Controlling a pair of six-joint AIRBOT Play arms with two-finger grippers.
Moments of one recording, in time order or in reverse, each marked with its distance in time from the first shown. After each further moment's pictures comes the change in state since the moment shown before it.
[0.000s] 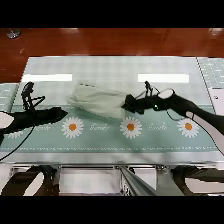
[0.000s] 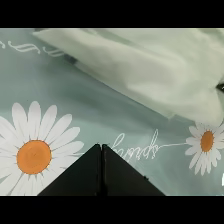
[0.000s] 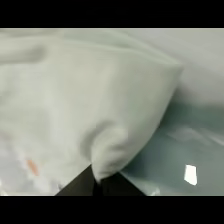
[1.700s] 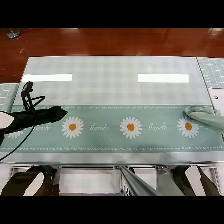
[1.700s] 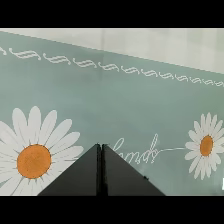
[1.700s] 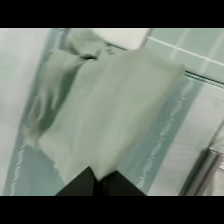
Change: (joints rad) left arm -0.003 0.000 0.000 -0.002 0.014 0.000; right arm -1.287 0.743 0.111 -1.045 0.694 0.627
